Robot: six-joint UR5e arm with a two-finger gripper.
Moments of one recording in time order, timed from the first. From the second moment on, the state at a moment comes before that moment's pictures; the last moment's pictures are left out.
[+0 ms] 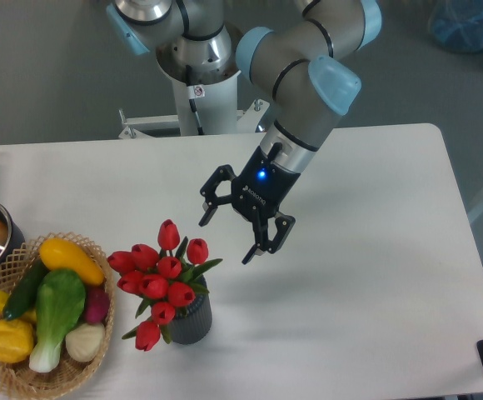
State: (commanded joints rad) arm 2.58 -1.80 -1.81 -0.95 0.79 1.24
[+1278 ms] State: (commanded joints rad) arm 2.47 -1.89 -1.75 -0.85 0.71 1.07
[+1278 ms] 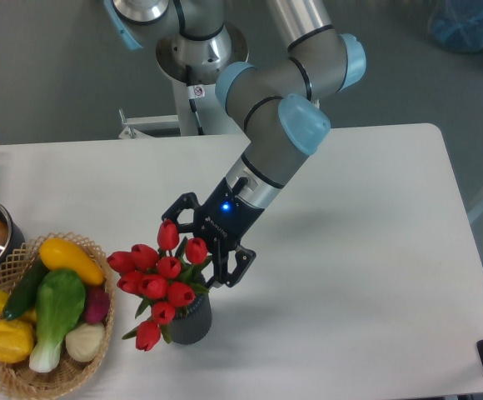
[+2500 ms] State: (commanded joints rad) arm 2.45 -1.90 -1.74 -0.84 0.70 1.07
